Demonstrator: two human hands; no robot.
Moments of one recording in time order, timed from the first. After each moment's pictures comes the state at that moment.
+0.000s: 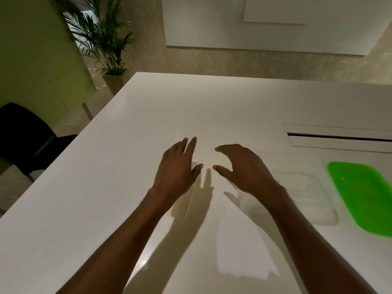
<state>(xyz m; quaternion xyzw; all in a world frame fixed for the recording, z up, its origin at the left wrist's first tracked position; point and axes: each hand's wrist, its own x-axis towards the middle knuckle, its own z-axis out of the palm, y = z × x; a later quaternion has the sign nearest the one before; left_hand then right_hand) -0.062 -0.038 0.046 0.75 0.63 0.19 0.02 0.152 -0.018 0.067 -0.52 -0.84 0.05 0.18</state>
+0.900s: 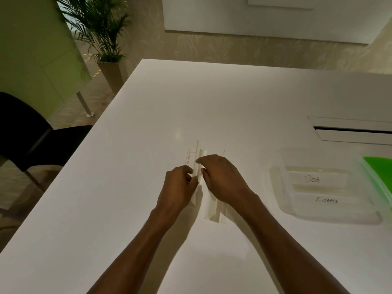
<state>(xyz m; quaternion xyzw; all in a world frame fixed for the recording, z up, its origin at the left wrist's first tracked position) -0.161 -0.047 -0.007 0.60 0.69 0.30 0.25 -0.009 -0.012 0.008 -0.52 -0.84 0.10 0.14</state>
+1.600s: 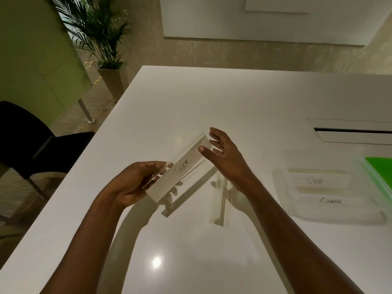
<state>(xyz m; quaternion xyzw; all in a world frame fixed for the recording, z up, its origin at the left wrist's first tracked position) -0.282 -0.028 0.024 0.33 0.51 0.38 0.70 -0.011 0.011 0.039 -0.50 -0.62 0.46 0.39</state>
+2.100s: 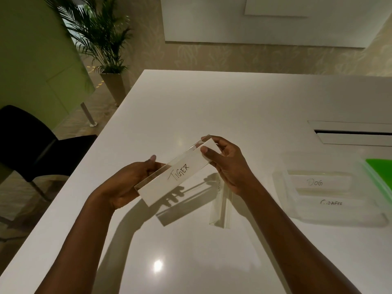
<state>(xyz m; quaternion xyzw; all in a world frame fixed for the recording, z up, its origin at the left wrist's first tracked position) -0.297 -0.036 0.042 0.43 0.49 0.30 0.70 -0.013 0.007 0.044 -0.38 -0.49 0.61 0.49</state>
